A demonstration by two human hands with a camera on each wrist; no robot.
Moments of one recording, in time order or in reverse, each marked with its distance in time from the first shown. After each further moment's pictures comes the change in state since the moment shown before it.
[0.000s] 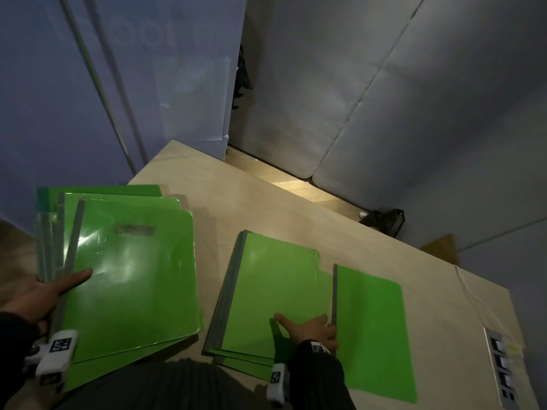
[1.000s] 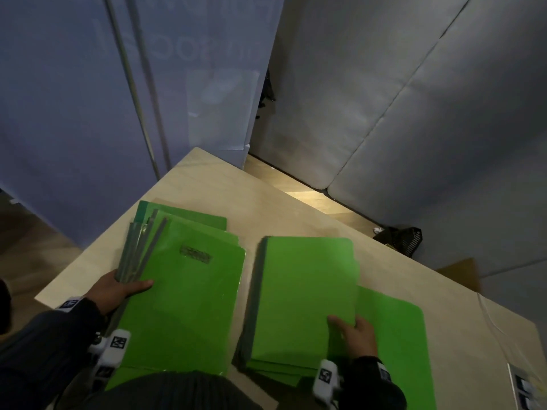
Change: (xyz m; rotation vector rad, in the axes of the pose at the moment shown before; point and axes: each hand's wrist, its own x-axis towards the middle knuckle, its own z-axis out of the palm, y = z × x) left_hand -0.004 0.007 0.057 0.264 -0.097 0.278; right_hand 0.008 0.006 -0.072 0.650 -0.090 -0.267
